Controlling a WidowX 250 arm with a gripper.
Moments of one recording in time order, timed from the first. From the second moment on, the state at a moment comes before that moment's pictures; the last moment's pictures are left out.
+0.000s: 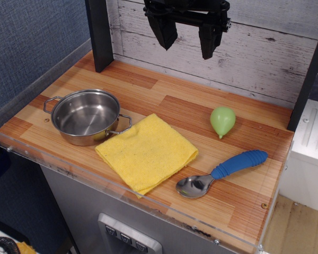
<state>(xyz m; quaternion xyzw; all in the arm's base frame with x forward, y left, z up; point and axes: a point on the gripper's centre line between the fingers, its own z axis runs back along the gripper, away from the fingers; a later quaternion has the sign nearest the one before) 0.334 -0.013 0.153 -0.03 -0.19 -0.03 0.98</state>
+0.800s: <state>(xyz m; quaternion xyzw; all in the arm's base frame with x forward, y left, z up) 0.278 -0.011 0.129 -0.02 -0.14 -0.03 0.99</state>
